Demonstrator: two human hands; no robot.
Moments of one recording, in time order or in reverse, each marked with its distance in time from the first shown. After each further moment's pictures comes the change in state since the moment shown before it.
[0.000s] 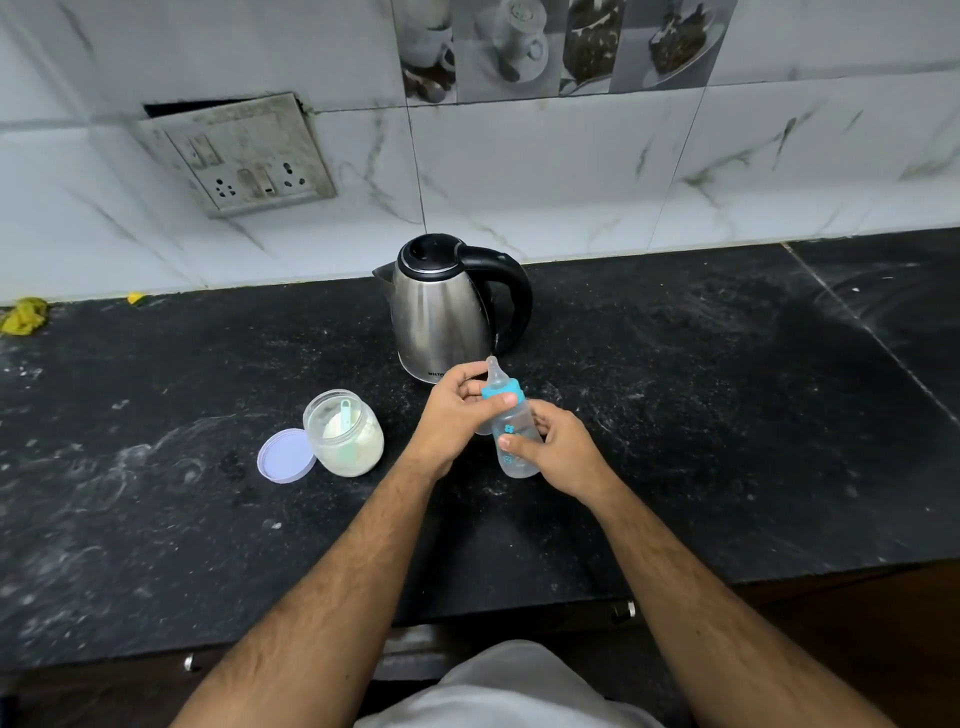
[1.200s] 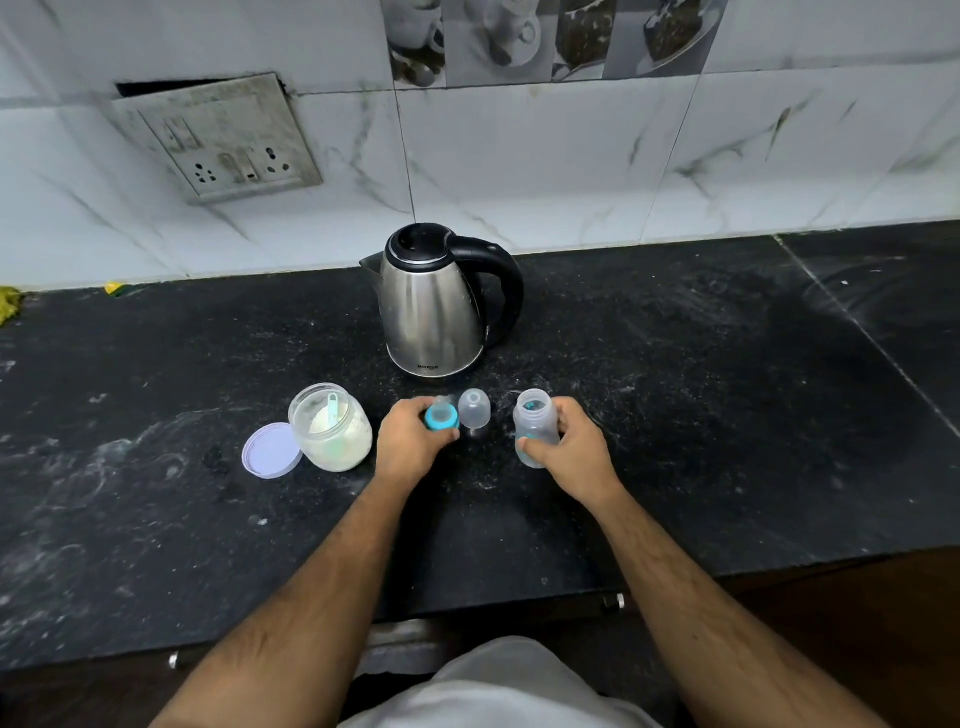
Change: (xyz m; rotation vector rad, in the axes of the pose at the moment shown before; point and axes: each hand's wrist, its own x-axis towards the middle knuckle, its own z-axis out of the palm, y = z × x) left_hand 0.009 -0.056 -0.041 0.689 0.286 -0.066; right_hand -0.009 0.024 -0.007 -0.100 0.245 0.153
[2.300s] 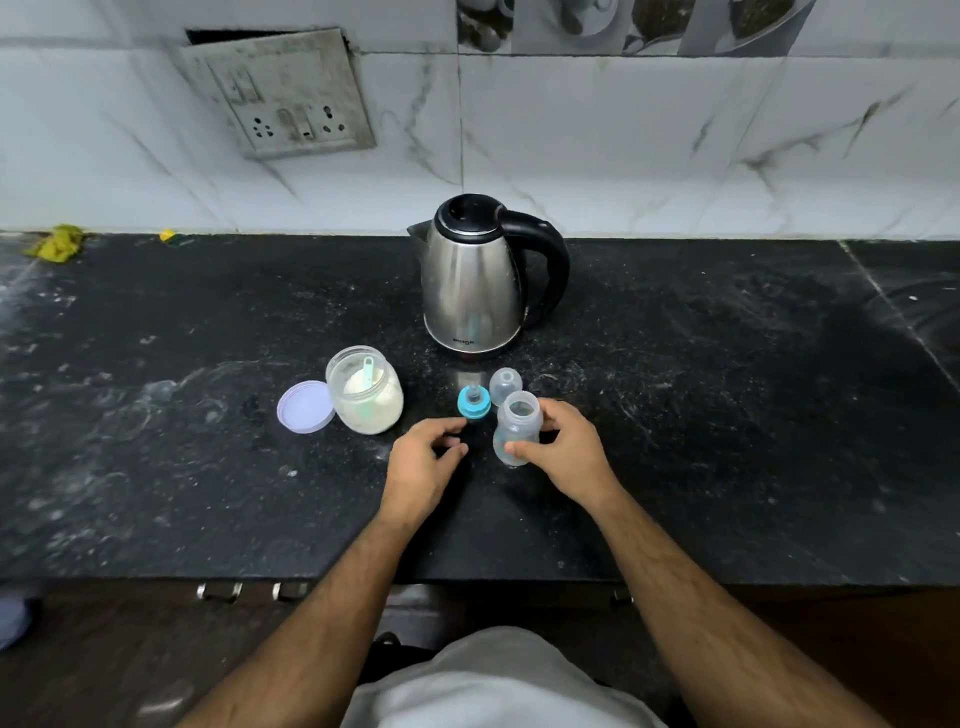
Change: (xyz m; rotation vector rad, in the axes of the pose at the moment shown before) left_hand -0.063 -0.041 -0.003 -0.152 0.066 0.090; right_hand -0.011 -0.011 0.029 -0.072 -0.188 -0.126
